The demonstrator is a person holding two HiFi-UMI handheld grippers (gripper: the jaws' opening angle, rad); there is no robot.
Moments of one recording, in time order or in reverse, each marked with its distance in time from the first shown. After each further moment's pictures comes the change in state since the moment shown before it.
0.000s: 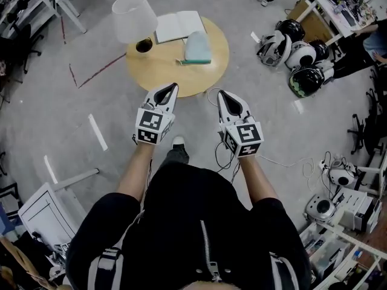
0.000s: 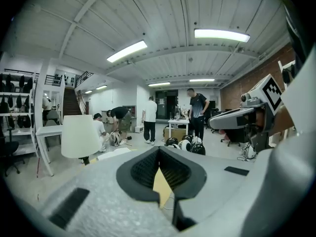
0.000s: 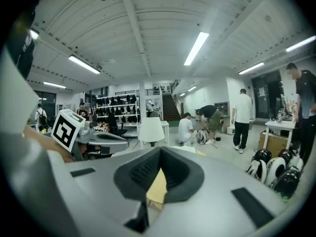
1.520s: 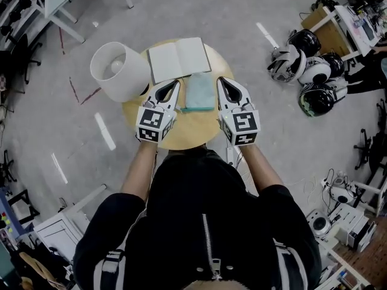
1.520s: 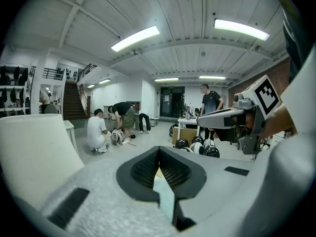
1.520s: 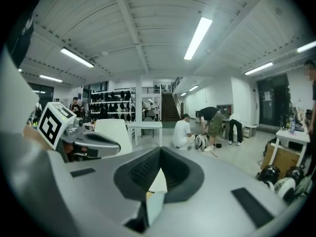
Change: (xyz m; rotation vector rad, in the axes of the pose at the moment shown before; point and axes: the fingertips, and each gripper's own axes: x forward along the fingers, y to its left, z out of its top) left arm 0.257 0.188 0.051 -0.042 0.046 0.018; right arm 0.294 -0.180 0.080 -0.048 0.008 -0.004
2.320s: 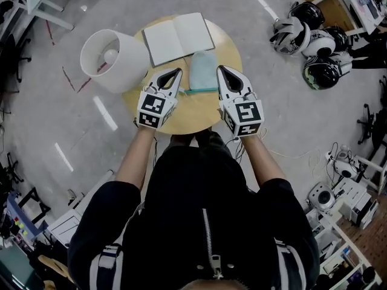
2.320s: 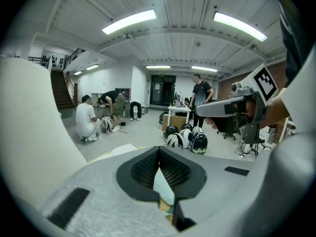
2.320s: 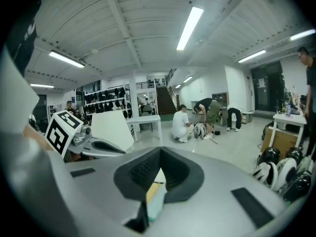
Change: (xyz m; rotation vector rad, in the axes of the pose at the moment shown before) left arm 0.018 0.012 -0.062 0.007 0.141 -0.142; right arm 0.021 0.018 -0.043 0.096 0.080 -0.025
